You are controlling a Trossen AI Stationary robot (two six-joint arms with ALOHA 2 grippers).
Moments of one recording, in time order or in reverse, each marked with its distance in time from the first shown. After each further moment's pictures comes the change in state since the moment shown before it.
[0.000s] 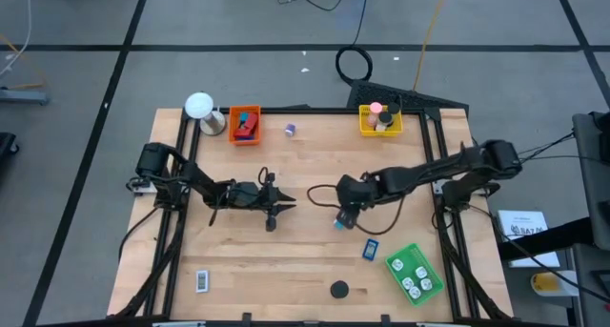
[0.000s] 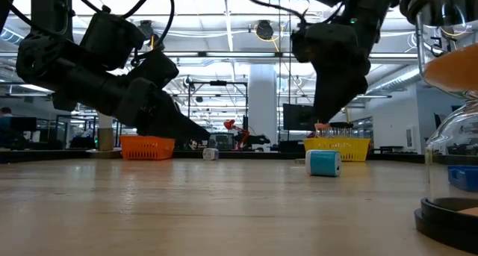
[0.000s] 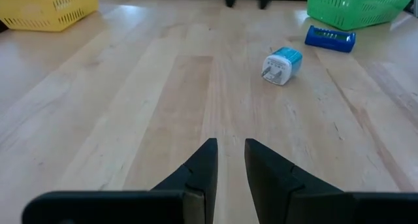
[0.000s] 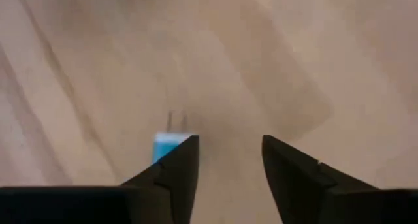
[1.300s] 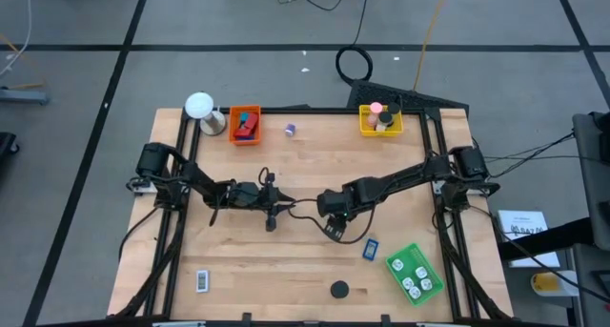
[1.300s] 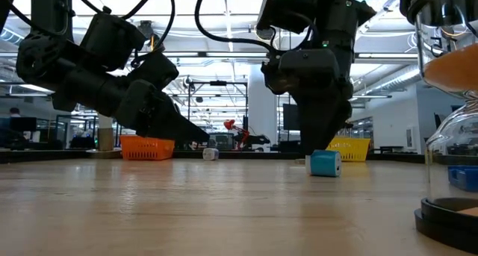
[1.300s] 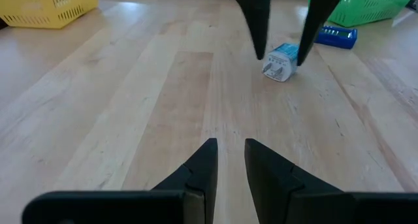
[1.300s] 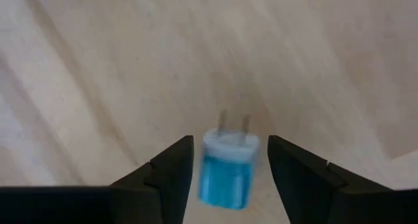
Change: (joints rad) left arm 0.000 0.000 0.000 -0.011 0.000 0.000; right arm 0.017 0.281 0.175 -0.033 -0.159 -0.003
